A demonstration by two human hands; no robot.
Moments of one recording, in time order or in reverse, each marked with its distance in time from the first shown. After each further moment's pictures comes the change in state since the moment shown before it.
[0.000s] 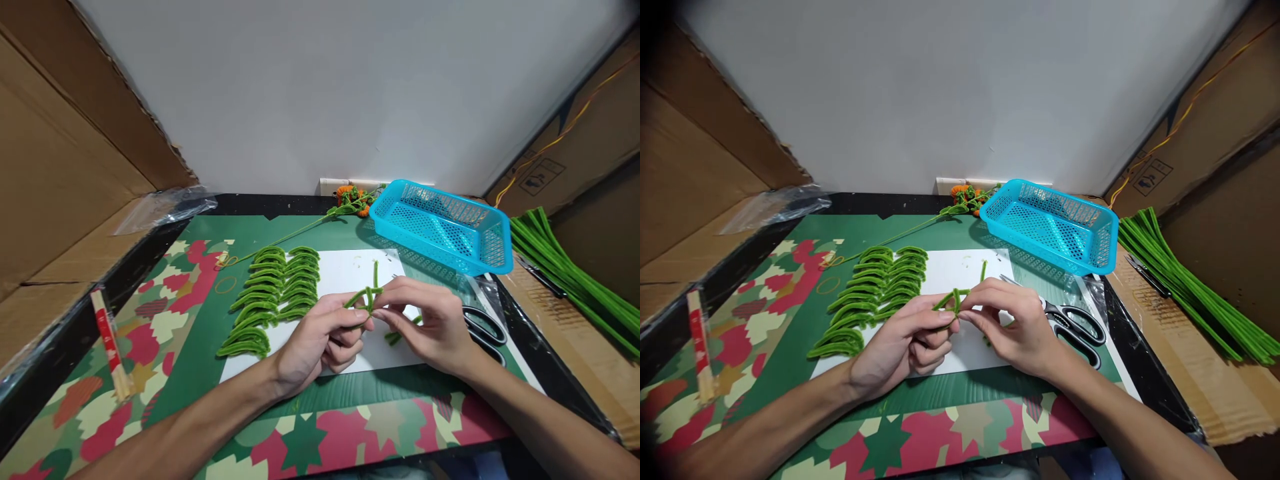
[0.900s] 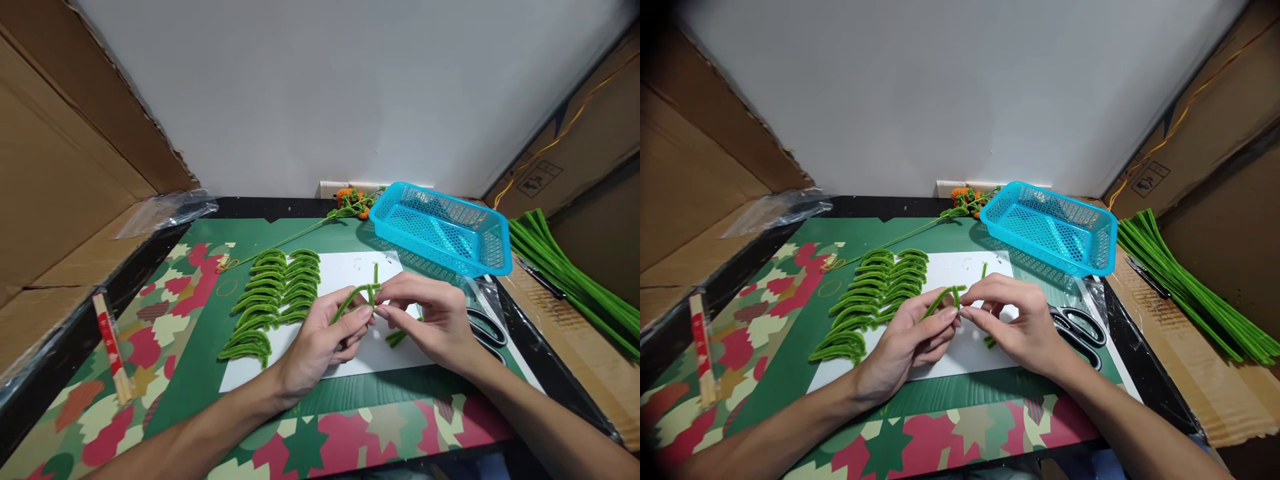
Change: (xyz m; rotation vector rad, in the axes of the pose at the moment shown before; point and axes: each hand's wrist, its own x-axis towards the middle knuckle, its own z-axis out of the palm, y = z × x) left_hand 0.002 -0.007 0.005 0.113 0.105 0.224; right_hand 0.004 -0.002 -0.003 0.043 0.055 0.073
